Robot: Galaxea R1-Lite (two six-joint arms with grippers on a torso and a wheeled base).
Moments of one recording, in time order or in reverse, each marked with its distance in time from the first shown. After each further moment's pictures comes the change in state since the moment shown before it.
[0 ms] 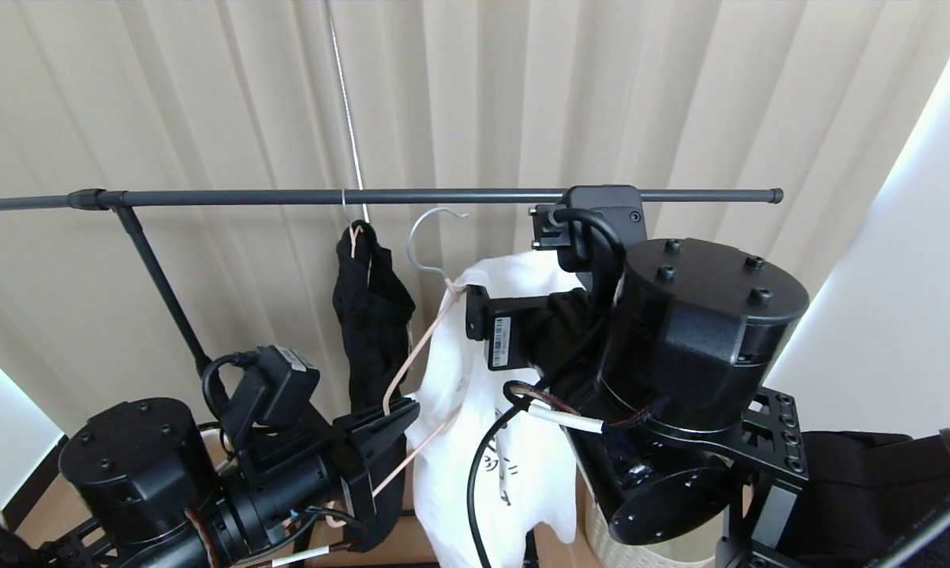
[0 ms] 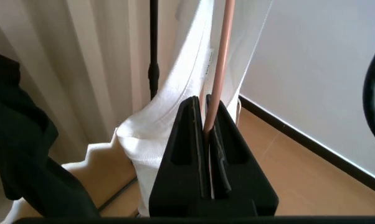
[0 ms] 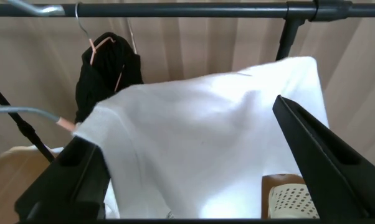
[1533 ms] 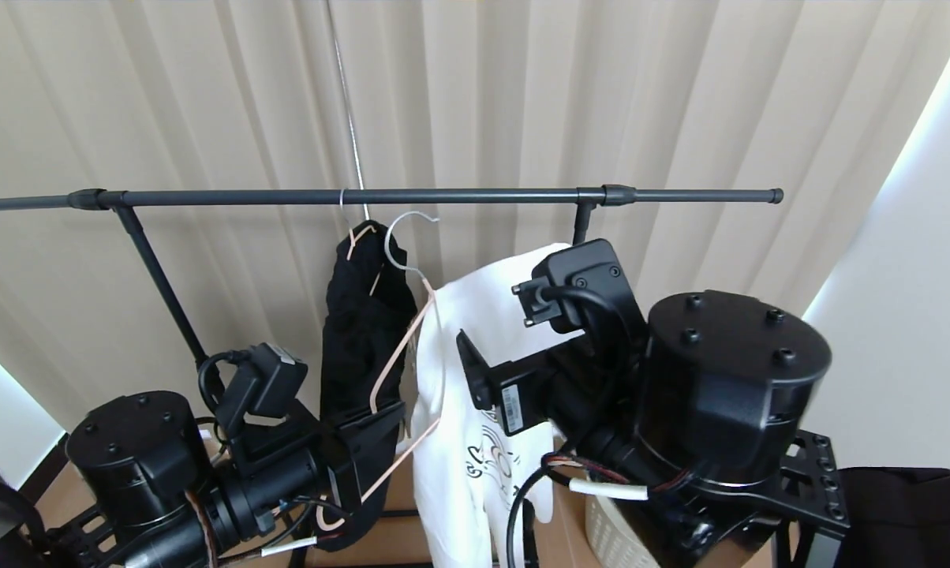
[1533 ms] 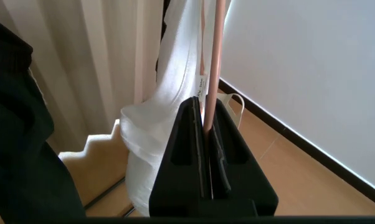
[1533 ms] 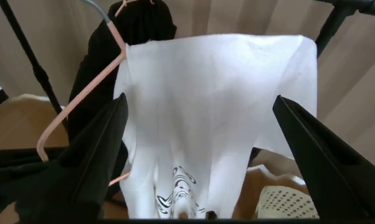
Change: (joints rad) left arm 0.086 0.025 0.008 -0.006 -0.089 -0.044; right arm -0.028 -0.061 0.158 0.013 0.230 -0.108
